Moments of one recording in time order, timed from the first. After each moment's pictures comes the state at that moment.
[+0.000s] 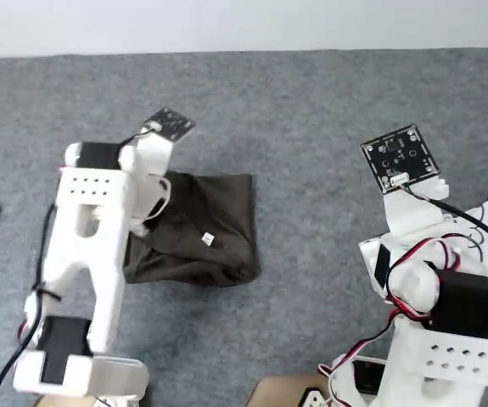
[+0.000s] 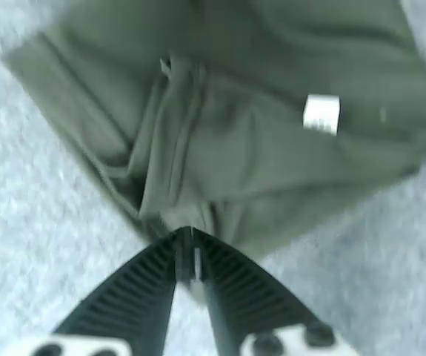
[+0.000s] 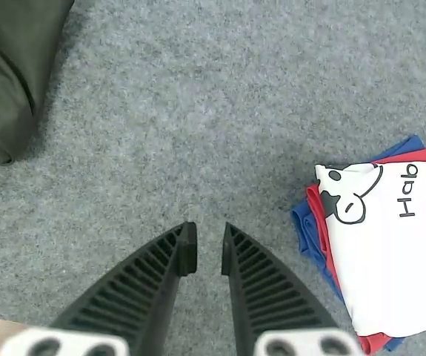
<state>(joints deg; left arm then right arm) 1.7 -0.2 8.1 91.0 -18.9 5.5 -49.5 12.7 100.5 27.1</state>
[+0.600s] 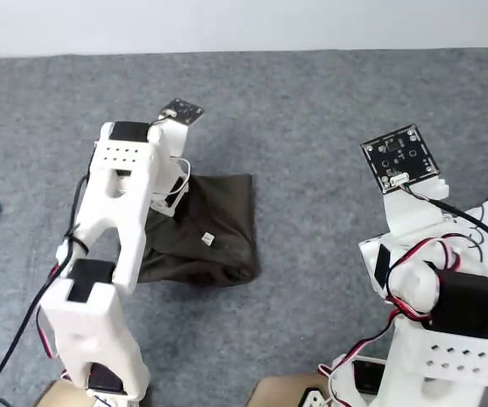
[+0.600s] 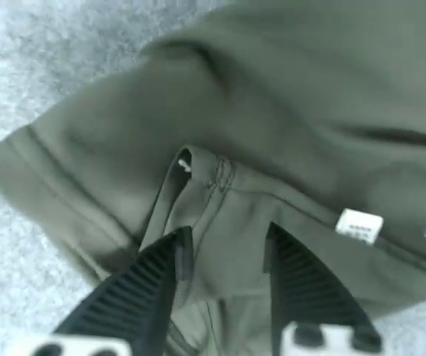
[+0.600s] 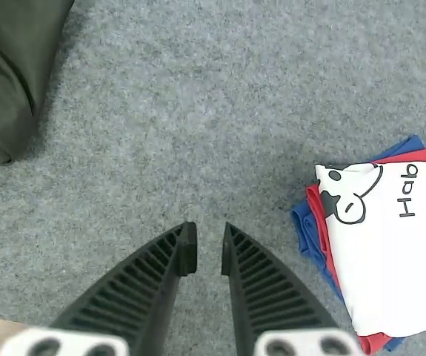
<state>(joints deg) 2.5 23.8 -9.0 89.4 -13.7 5.5 -49.5 12.7 100.5 27.1</state>
